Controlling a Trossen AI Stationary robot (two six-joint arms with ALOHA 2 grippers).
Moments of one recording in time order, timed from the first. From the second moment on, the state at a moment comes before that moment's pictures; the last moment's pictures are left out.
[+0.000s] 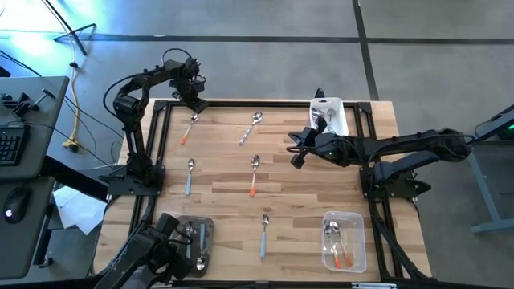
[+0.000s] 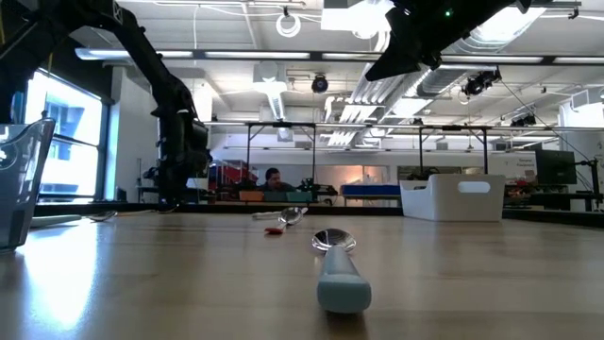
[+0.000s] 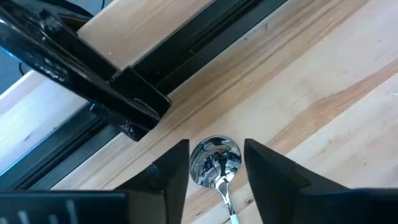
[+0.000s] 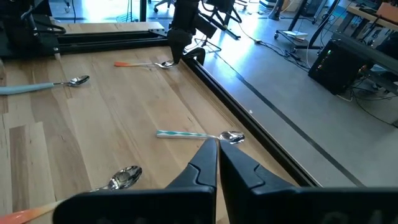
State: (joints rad) left arm 1.21 2.02 1.43 -1.01 0.17 0.28; right arm 0.00 1.19 0.80 -0.05 0.59 0.04
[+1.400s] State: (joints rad) left arm 1.20 2.02 1.49 -1.08 0.16 0.26; right arm 0.00 1.19 0.80 -0.05 0.59 0.04
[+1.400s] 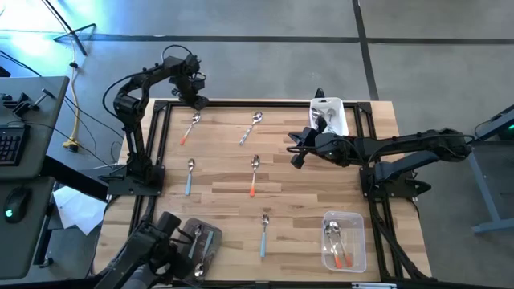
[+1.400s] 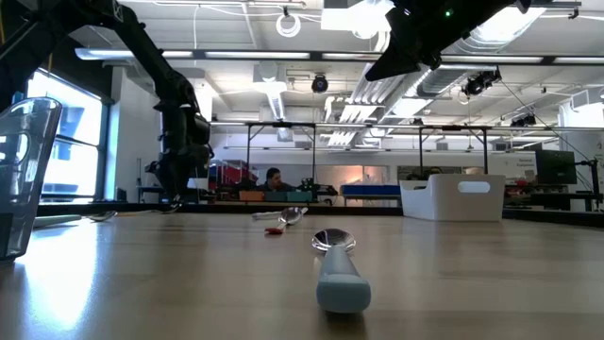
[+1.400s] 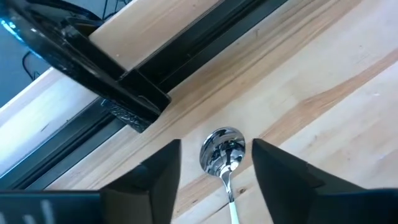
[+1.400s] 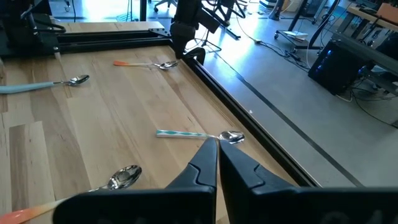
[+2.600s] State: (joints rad) left arm 1.21 2.05 1.46 -1.05 0.26 0.41; right arm 0.00 1.19 0.80 -0.06 0.59 0.04
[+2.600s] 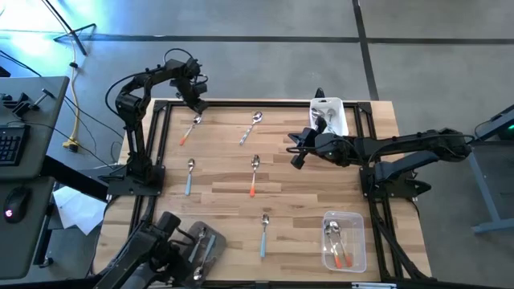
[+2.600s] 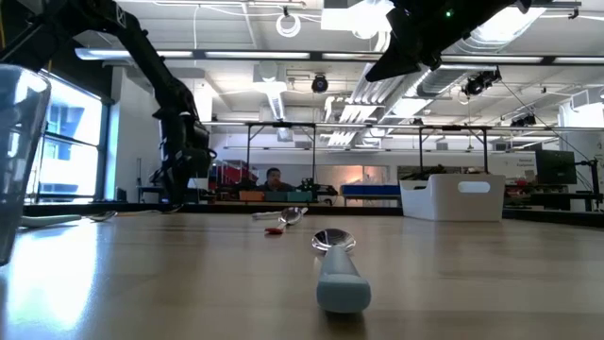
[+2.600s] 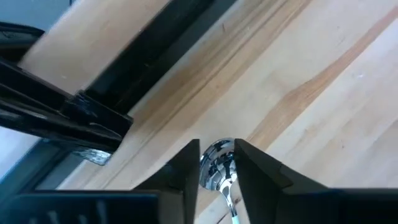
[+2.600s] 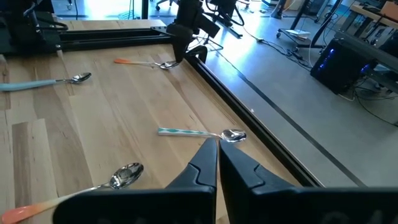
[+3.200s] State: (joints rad) left arm 1.21 2.04 1.57 -1.10 0.08 0.37; right arm 0.00 1.19 0.80 -0.07 0.59 0.04
